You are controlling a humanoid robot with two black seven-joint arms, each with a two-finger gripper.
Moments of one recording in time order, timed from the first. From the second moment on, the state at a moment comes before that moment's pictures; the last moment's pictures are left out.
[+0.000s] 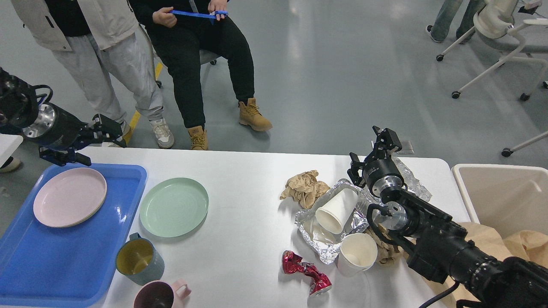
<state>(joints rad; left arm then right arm) -1.50 0.45 1.31 -0.43 -0.06 -0.96 -0.25 0.67 -0.07 0.61 0.58 -0.03 -0.04 0.42</state>
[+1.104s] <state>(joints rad) -1.64 0.28 1.58 -1.02 -0.06 -0.96 -0.25 0.67 -0.07 0.61 0.58 -0.03 -0.04 0.42</state>
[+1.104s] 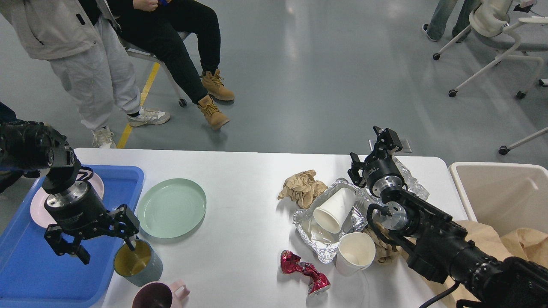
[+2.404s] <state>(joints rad) -1.51 0.25 1.59 -0.92 -0.04 -0.90 -0.25 0.67 -0.07 0.61 0.58 -0.03 -0.04 0.42</state>
